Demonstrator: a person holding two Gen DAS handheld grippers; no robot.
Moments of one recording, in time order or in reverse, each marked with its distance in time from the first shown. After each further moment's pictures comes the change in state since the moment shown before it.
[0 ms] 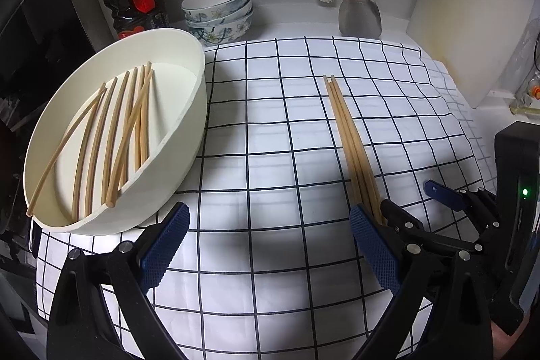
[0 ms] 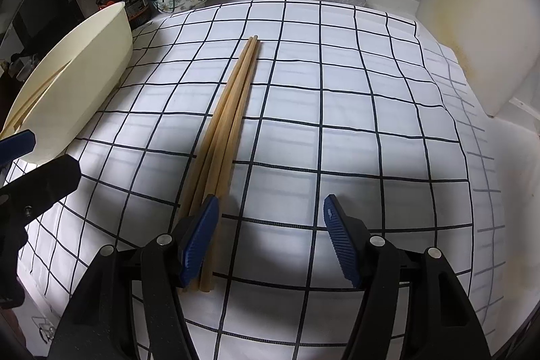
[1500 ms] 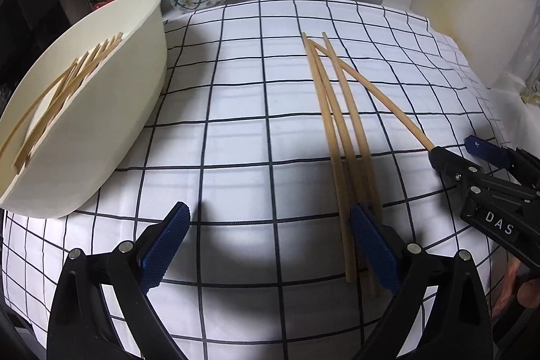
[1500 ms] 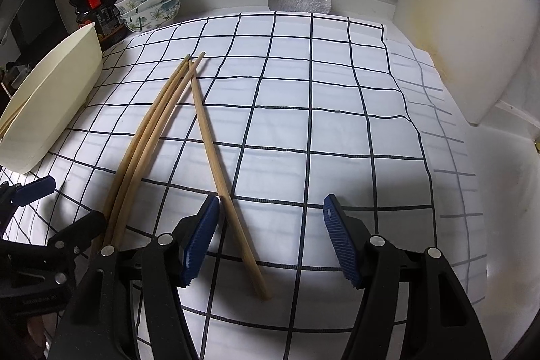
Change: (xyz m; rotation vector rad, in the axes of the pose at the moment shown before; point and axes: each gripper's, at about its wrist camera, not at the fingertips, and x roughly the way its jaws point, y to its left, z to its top) left arm 0.056 -0.025 -0.020 -0.017 0.035 0.001; right arm 0.008 -0.058 0.003 0.004 -0.067 -0.021
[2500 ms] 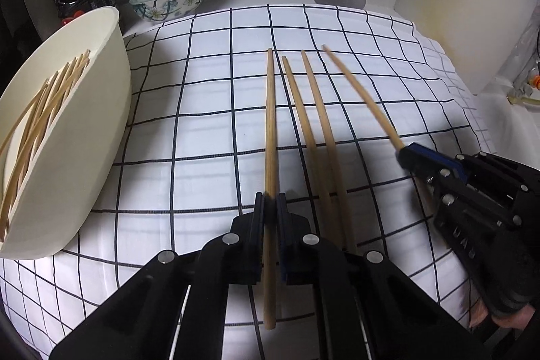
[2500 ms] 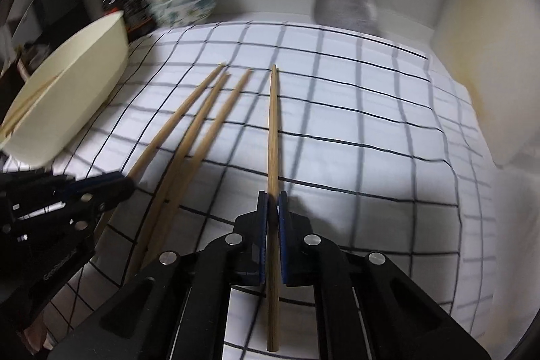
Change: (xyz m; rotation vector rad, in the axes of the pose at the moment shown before) left arm 0.009 -0.013 0.028 0.043 0.023 -0.089; right arm 0.009 0.023 0.022 -0.077 -0.011 0.060
